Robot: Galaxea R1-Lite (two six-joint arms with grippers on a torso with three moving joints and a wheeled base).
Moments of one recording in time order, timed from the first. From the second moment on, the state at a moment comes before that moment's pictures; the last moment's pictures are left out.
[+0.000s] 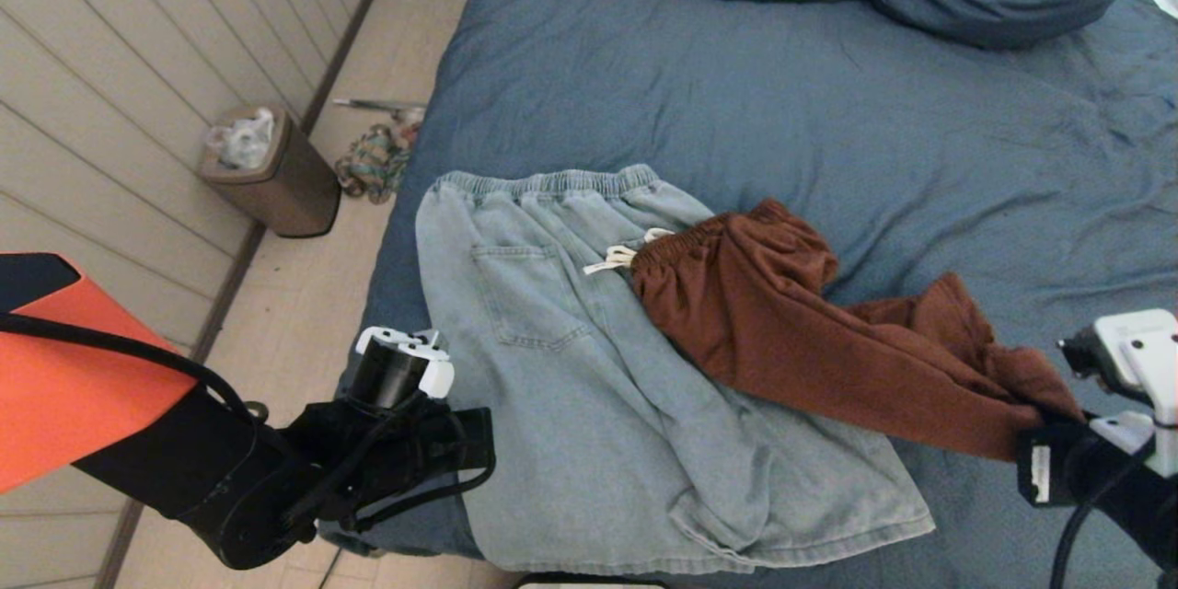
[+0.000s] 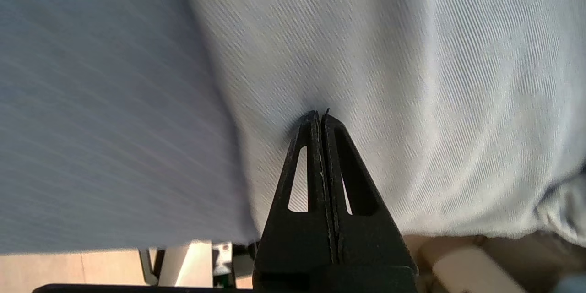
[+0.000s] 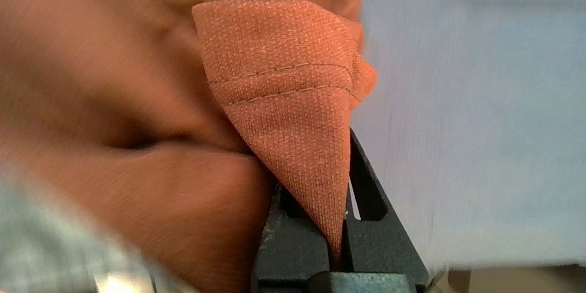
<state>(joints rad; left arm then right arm) -0.59 1.94 -0.64 -0.63 0.09 -0.52 0.29 1.16 -0.28 -0.51 -0.53 -0.09</state>
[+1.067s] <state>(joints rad) -0.61 1.97 -0.64 -0.64 0.09 -0.53 0.30 0.90 -0.28 -0.32 -0.24 0.02</state>
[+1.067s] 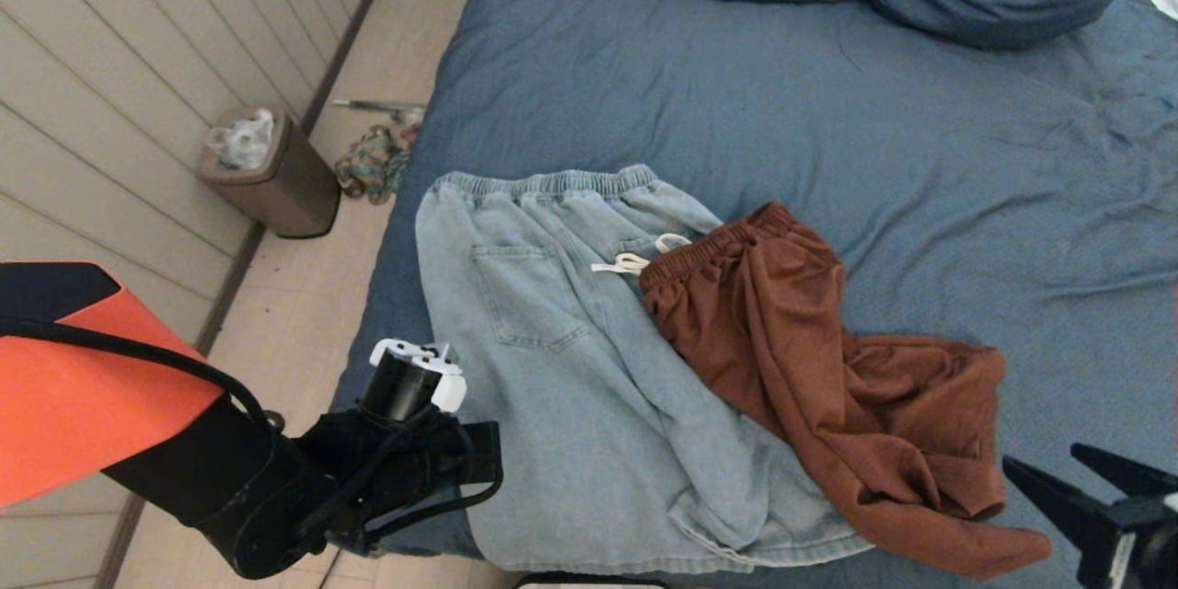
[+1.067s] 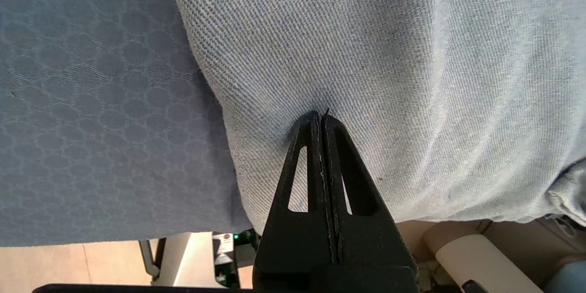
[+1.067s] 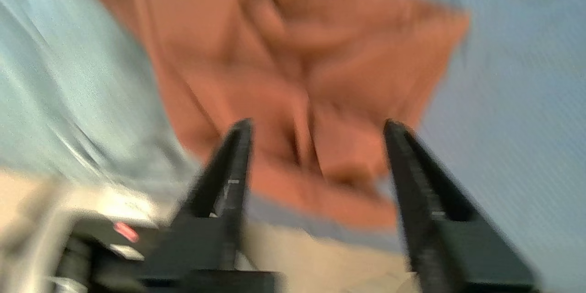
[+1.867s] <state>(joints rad) -0.66 1.88 -0.87 -0.43 0.08 -0.50 0.12 1.43 -0.67 -0.28 -0.02 0.49</state>
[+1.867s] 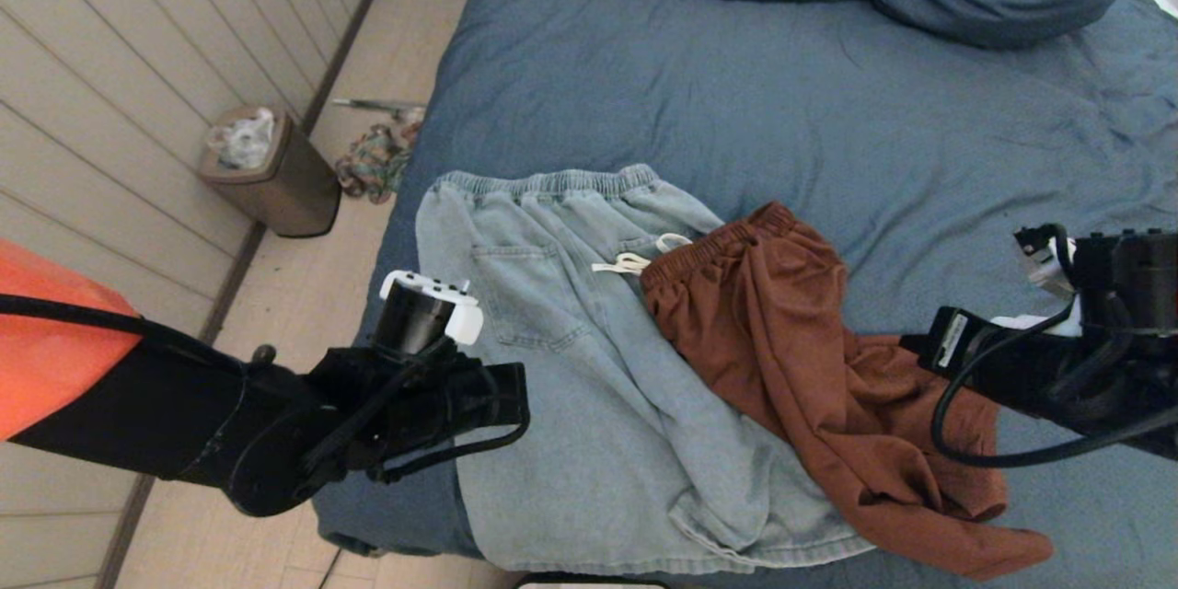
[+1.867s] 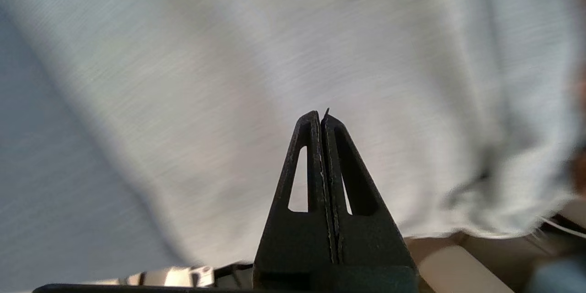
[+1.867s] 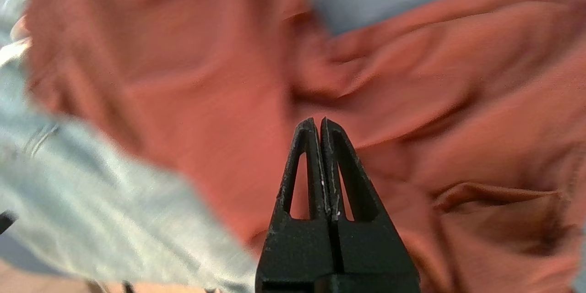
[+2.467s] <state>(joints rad) -0.86 2.05 -1.65 -0.01 0.21 -0.49 -0.15 1.48 -0.69 -0.42 0.21 0.54</state>
